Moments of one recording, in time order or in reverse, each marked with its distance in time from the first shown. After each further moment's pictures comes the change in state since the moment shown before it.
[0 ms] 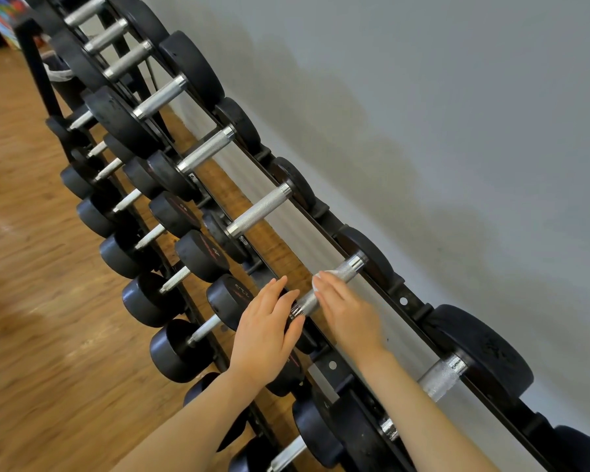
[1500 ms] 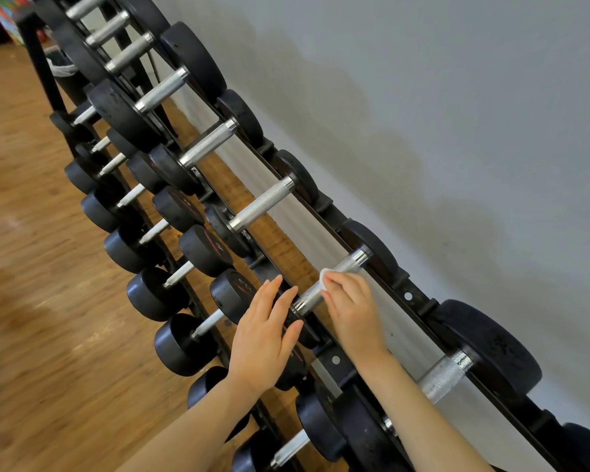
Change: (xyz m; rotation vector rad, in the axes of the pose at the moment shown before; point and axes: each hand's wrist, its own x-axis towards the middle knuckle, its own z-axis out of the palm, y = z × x) left_hand -0.017 -0.006 0.006 0.013 0.011 -0.040; right_hand -0.003 -0.013 -0.004 0.148 0.074 0.090
